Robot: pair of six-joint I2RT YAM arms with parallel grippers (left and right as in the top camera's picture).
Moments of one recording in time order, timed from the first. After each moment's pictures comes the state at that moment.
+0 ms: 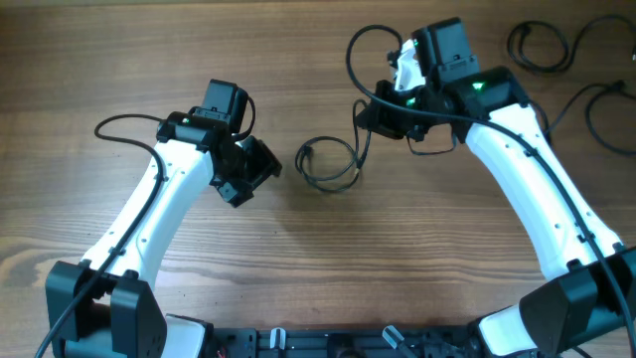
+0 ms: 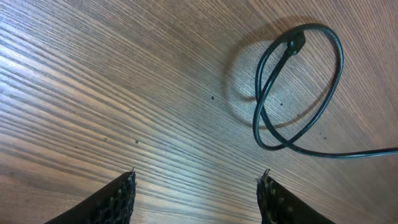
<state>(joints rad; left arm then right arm) -0.25 1.57 1.19 -1.04 0.26 -0.90 0.35 1.66 1.53 -0.94 -0.51 0.58</state>
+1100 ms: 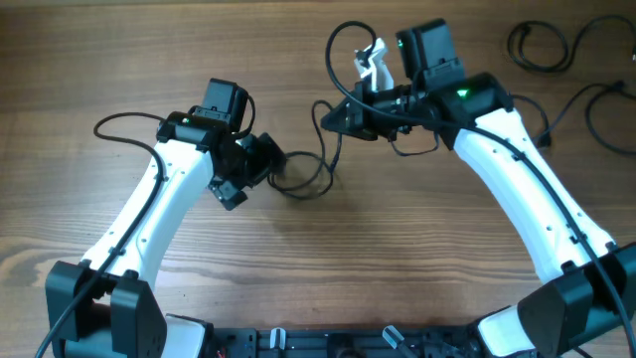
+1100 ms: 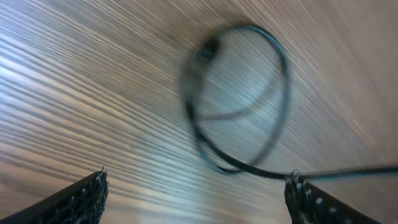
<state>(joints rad) -0.25 1.57 1.19 -1.01 0.27 -0.90 0.40 1.66 1.51 -0.78 -0.80 0.58</state>
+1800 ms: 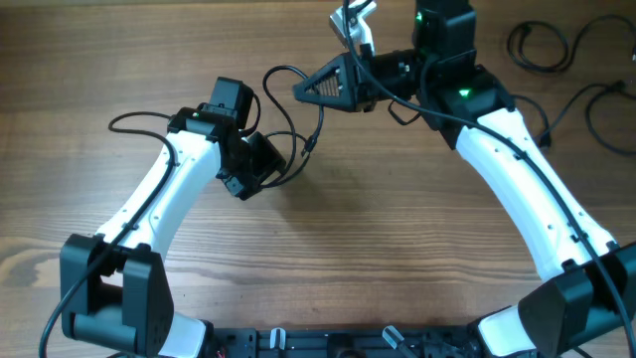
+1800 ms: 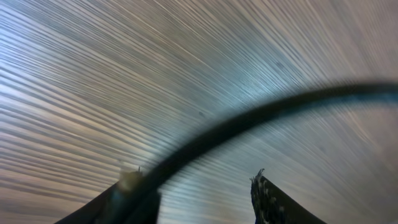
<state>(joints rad) -0.25 1.65 1.19 -0.96 0.28 -0.90 0.37 1.66 1.50 -0.15 -1.32 0.97</state>
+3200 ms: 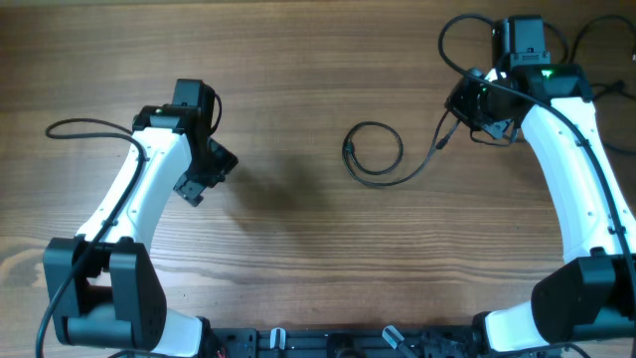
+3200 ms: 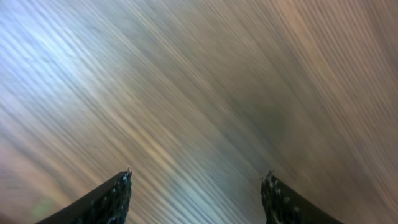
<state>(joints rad) -0.09 1.66 1.19 -1.05 -0.04 -0.95 0.06 1.66 1.51 -1.01 -0.14 0.68</state>
